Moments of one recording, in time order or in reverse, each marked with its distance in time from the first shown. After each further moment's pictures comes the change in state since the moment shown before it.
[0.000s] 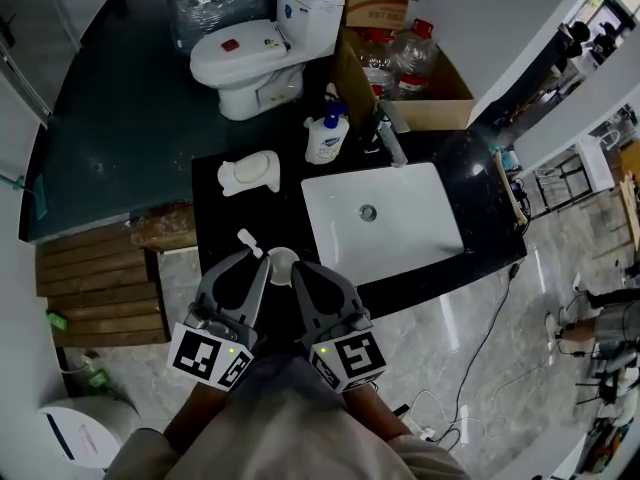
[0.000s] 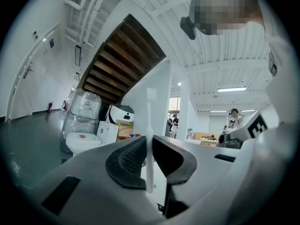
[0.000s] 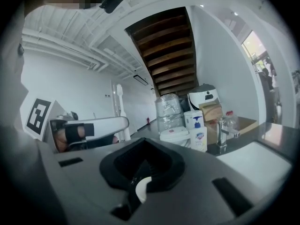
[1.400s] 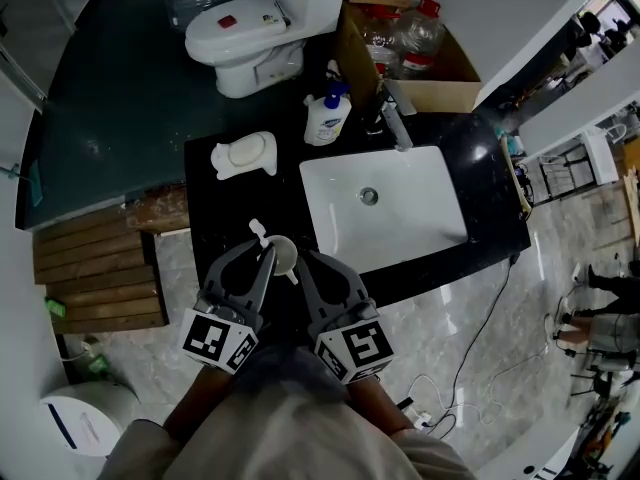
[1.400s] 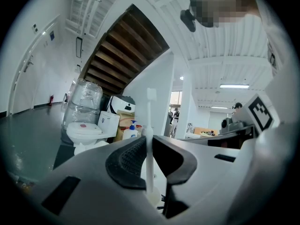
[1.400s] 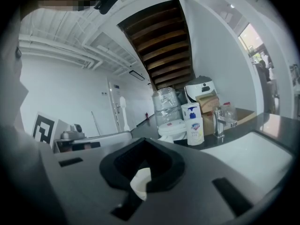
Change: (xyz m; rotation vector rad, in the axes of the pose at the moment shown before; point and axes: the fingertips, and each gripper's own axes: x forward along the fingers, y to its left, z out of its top) left arm 0.018 0.008 -0.057 -0.029 0.089 0.010; right arm 0.002 -0.023 -0.026 0.072 0.068 -0.013
